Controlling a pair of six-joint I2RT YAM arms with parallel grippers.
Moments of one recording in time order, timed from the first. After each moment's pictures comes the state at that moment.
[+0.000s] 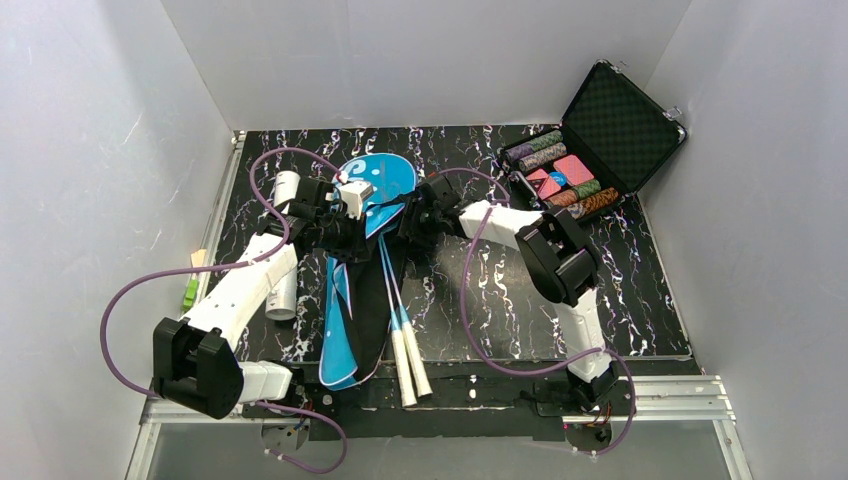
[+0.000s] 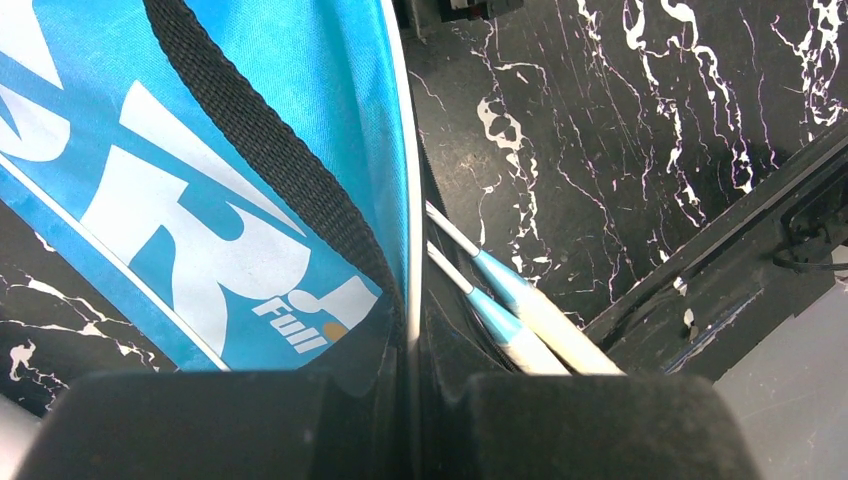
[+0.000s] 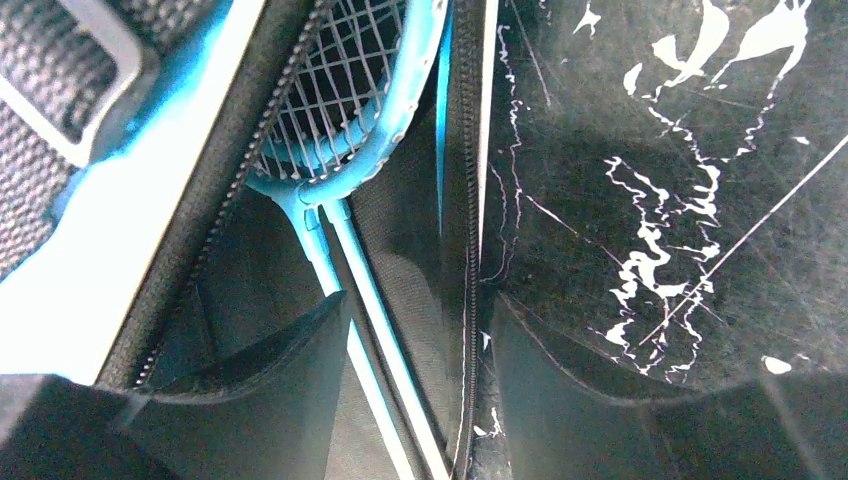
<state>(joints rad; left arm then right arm) -0.34 1.28 1.04 -0.67 0.40 -0.01 0.72 2.13 1.48 -0.21 -0.25 0.95</state>
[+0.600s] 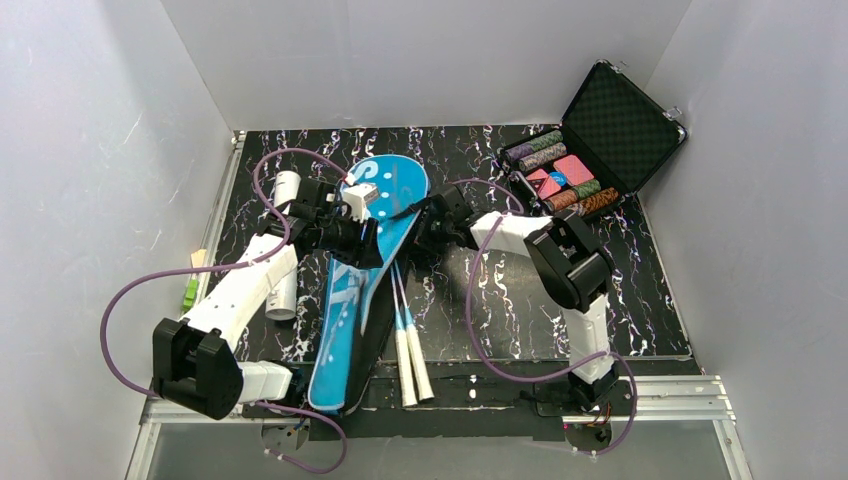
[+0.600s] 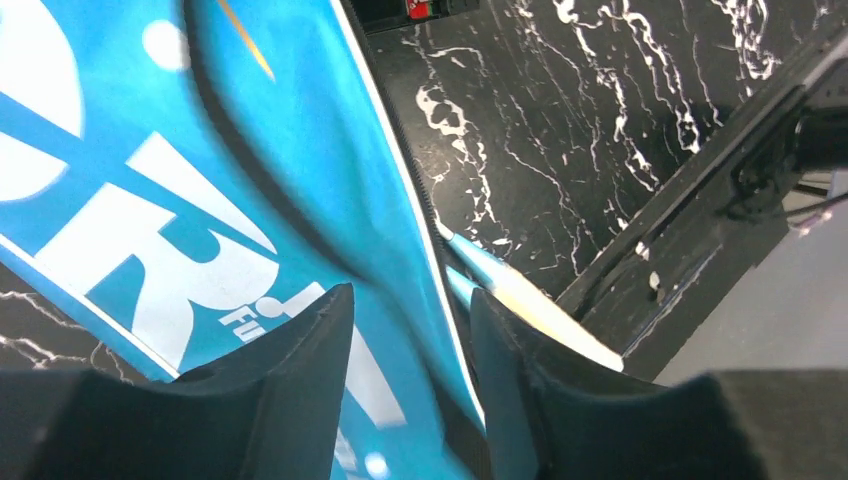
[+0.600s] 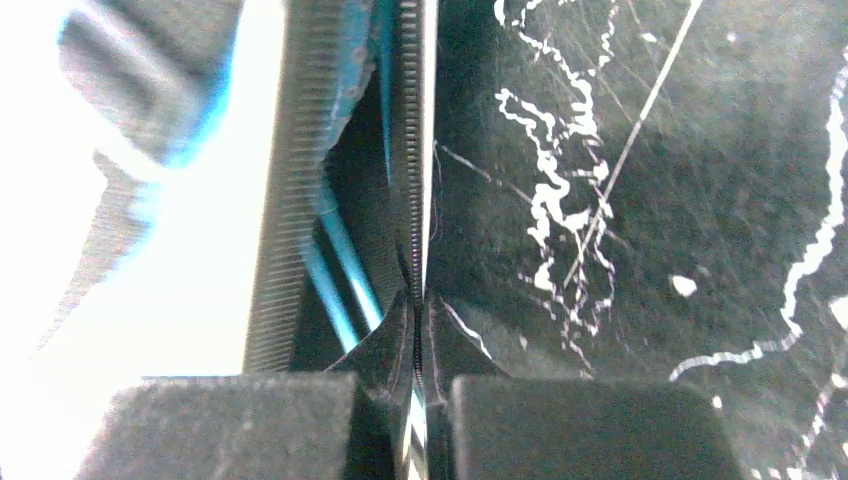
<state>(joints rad) -0.34 1.28 1.04 -0.68 0.49 0.03 0.71 2.07 1.31 -0.08 -0.23 1.06</state>
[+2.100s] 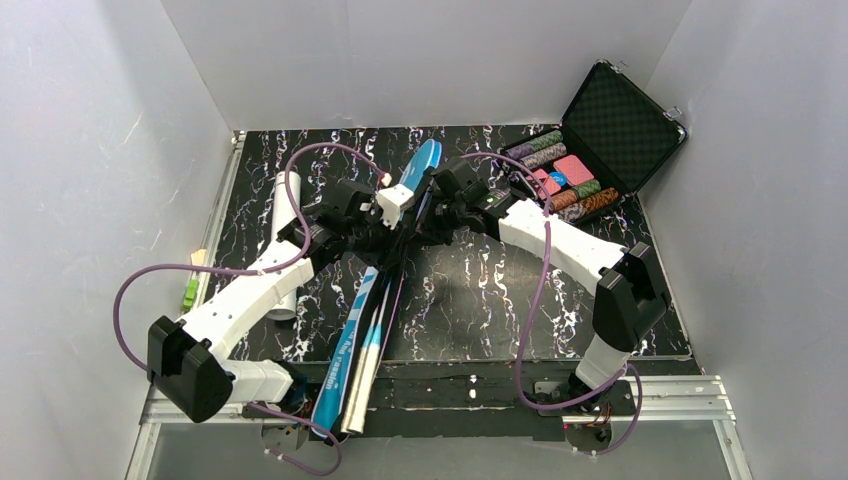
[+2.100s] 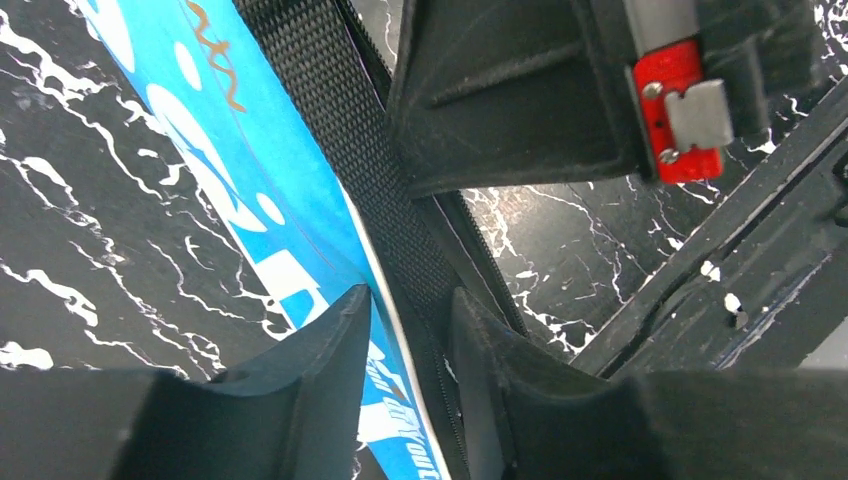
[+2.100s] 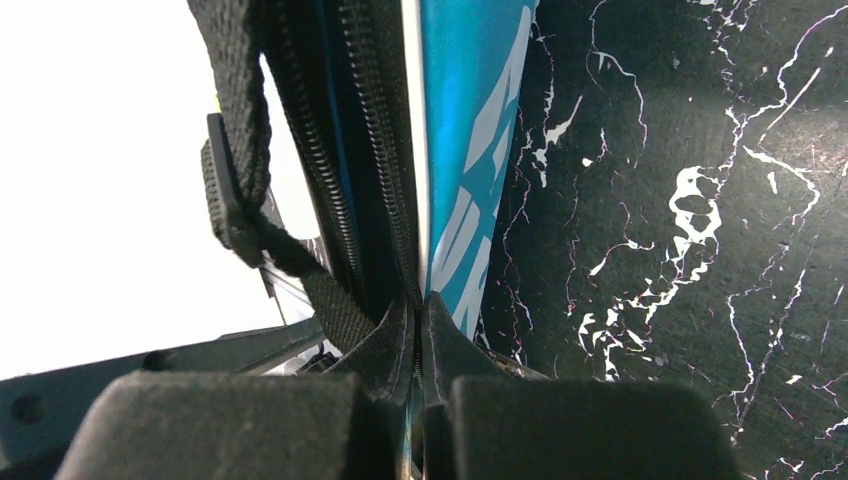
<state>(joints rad) -0.61 1.27 1.11 -0.65 0.22 0.06 0.79 1.69 1.43 -0.55 -0.22 1.07</state>
